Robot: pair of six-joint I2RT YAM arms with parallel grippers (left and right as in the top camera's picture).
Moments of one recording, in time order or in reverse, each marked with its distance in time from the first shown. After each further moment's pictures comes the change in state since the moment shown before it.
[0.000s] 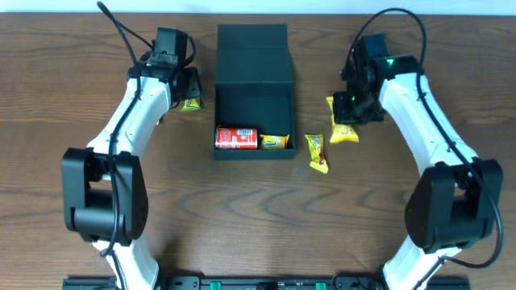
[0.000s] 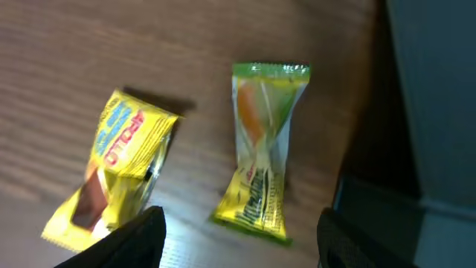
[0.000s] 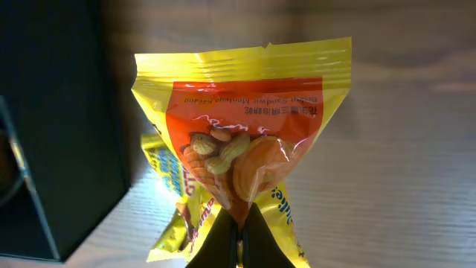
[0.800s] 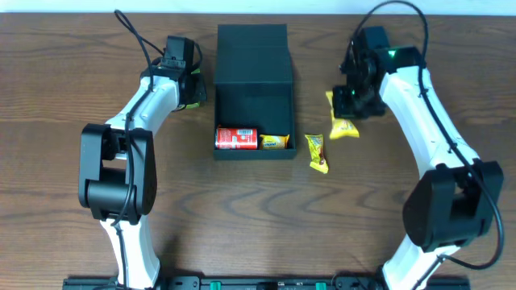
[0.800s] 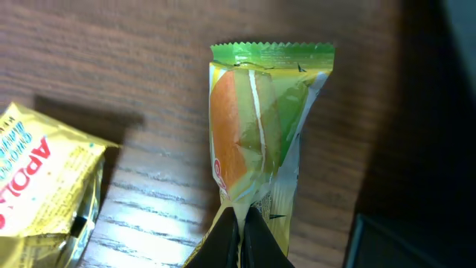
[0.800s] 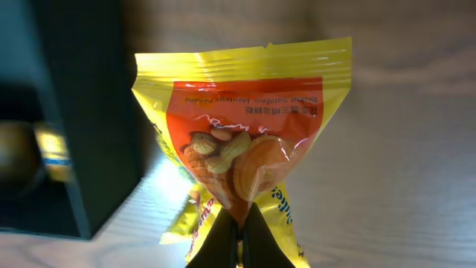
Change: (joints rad) left arm 0.000 0.142 0.021 0.092 0.050 0.018; right arm 0.027 0.011 0.140 -0.095 0.004 0.000
